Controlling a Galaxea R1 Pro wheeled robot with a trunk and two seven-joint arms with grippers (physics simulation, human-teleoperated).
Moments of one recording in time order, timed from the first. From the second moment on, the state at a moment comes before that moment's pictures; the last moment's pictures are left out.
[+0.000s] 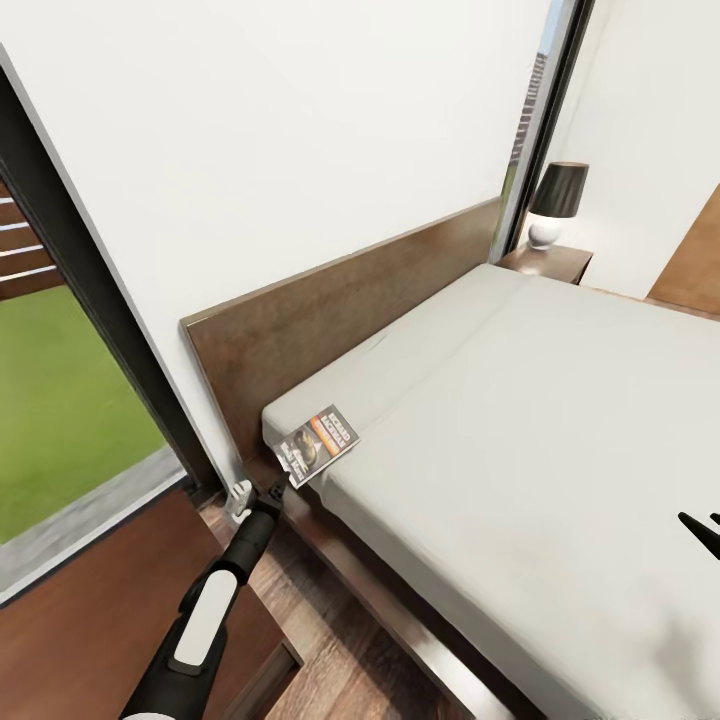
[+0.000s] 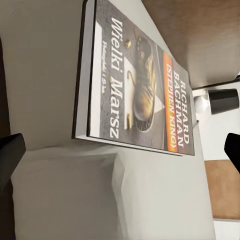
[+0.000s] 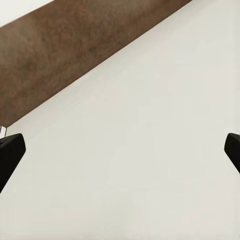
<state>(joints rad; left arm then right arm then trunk) -0.40 -0.15 0.13 -1.02 0.95 0.16 -0.23 -0.29 -0.31 -1.03 -1.30 -0.15 0.43 1.29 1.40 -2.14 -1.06</state>
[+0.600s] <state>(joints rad) -0.40 -0.15 0.13 -1.02 0.95 0.16 -0.23 -0.29 -0.31 -1.03 -1.30 -0.15 0.43 1.29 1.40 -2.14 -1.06</state>
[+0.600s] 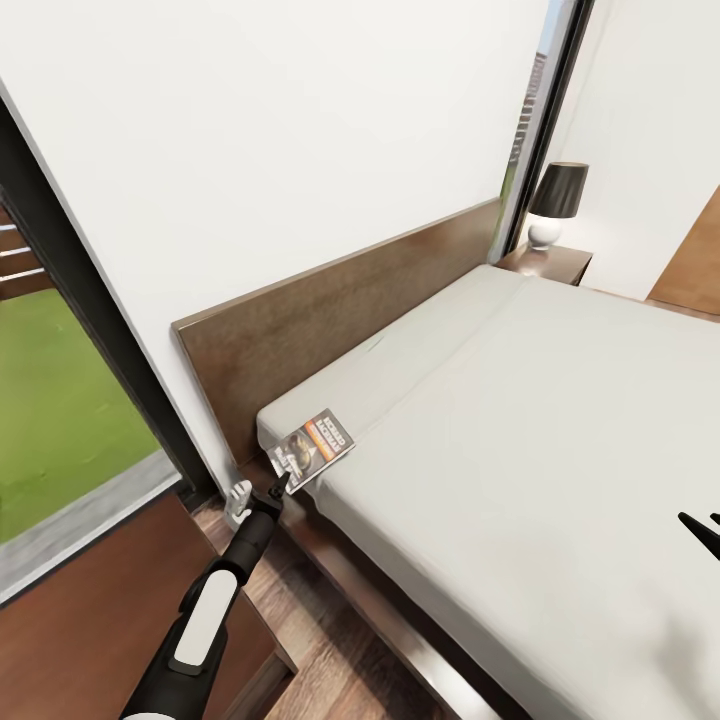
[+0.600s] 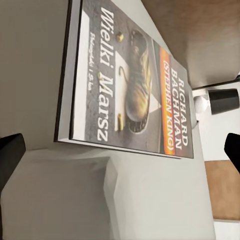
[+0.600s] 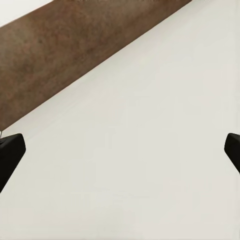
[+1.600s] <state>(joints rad) -0.38 -0.15 0.16 -1.08 0.96 0.14 -0.26 -0.29 -0.31 -1.03 -1.33 -0.15 0.43 1.29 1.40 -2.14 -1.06</state>
